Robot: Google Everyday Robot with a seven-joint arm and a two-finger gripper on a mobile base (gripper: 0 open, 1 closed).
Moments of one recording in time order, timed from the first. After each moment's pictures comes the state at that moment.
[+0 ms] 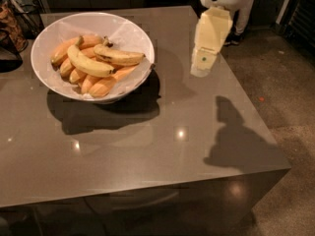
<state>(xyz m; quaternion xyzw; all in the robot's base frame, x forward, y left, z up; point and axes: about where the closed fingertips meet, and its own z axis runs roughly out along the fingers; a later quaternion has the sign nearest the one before) 0.516 -0.104 1.021 -0.60 0.78 -0.06 0.15</state>
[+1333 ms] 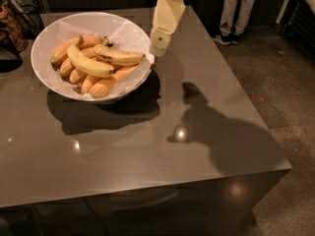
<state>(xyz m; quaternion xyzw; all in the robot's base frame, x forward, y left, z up) 0.570 -0.030 1.027 -0.62 0.76 -0.01 0.20</state>
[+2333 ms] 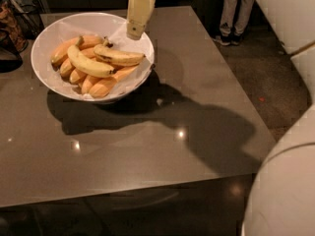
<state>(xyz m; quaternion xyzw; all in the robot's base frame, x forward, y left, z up) 0.598 0.023 1.029 -0.63 0.75 0.02 0.20</state>
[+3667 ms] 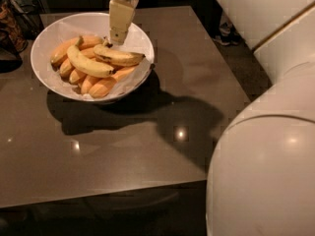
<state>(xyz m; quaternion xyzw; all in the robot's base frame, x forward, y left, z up) 0.608 0.068 1.007 -0.65 0.74 0.04 0.17</state>
